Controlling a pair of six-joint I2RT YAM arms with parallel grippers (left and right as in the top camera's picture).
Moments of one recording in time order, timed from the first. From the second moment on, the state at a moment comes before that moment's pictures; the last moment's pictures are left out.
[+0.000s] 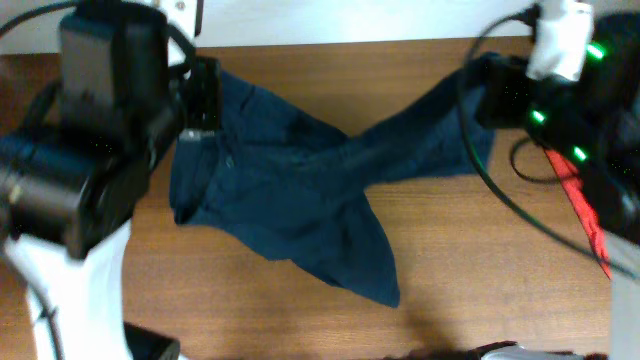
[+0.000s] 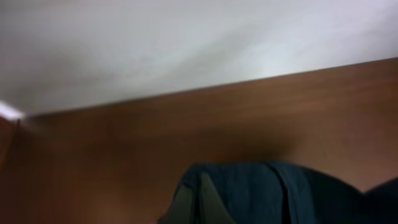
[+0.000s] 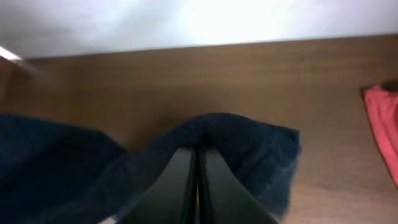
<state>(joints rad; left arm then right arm) -0.36 1.70 2.57 -1.48 -0.24 -0.07 0.19 1.46 2.15 -1.23 -0.06 0.24</state>
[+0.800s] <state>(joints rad) -0.32 1.68 2.57 -1.51 -0.08 -0.07 0.19 1.31 2.14 -1.22 -0.02 0.19</state>
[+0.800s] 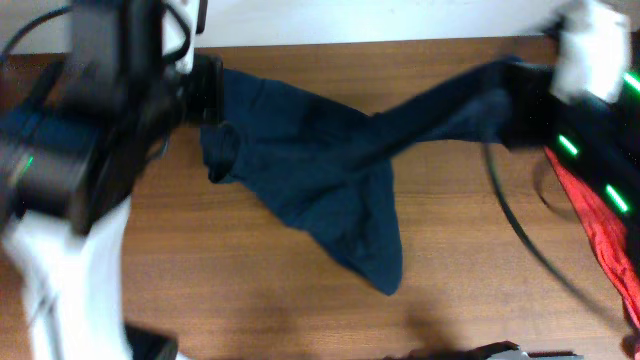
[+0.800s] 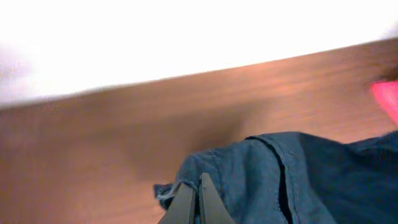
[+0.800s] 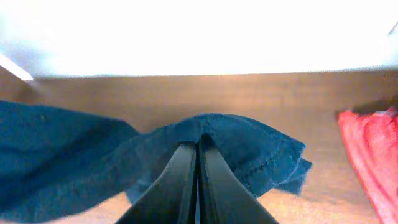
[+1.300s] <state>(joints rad) -0.54 1.34 2.61 -1.51 -0.10 -0.11 0.19 1.01 2.18 -1.22 -0.01 0.18</state>
